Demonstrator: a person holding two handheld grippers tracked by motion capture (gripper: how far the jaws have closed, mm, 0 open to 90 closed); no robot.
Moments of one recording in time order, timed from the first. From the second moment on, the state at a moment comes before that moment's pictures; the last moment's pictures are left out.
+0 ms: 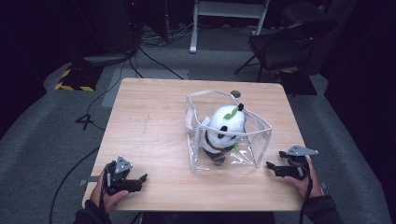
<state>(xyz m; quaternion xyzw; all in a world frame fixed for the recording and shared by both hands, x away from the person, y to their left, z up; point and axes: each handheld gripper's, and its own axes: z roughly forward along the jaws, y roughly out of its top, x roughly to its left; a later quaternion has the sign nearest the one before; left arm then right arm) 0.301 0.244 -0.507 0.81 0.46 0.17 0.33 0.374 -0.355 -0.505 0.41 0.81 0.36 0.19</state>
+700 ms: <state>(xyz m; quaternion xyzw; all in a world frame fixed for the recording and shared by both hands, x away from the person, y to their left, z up) 0.302 0.244 -0.507 0.81 0.46 0.17 0.33 0.375 -0.355 -0.505 0.41 0.81 0.36 0.19</state>
